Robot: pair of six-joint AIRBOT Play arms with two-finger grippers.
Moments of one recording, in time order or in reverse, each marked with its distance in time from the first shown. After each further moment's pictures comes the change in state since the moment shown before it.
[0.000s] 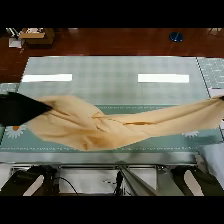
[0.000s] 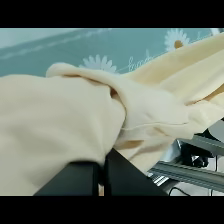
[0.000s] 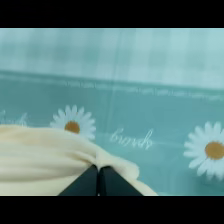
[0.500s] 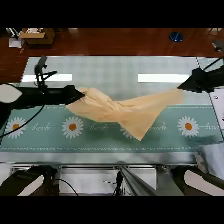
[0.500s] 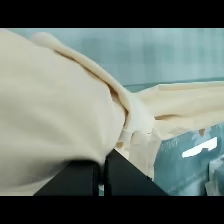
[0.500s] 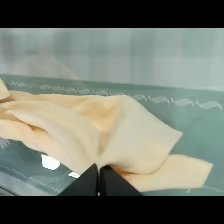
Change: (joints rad) left arm -0.024 -0.310 -0.443 -0.224 0.733 0.212; right arm 0.003 -0.523 -0.146 0.215 -0.305 -0.070
